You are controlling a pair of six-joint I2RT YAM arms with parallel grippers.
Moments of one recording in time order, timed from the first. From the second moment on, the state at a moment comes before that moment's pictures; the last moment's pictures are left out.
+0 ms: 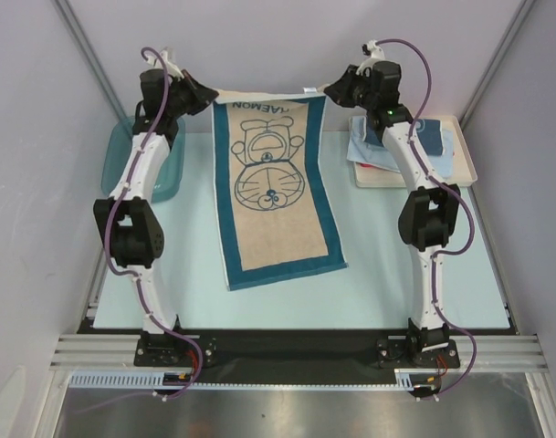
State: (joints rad) left arm -0.02 2.02 1.99 -0.12 0.39 -0.58; right arm 0.20 2.30 2.33 -0.15 -0.39 0.40
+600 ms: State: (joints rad) left arm -0.02 1.81 1.39 -0.14 0.38 -0.64; right arm 0.19 2.18 1.91 -0.36 -0.43 0.51
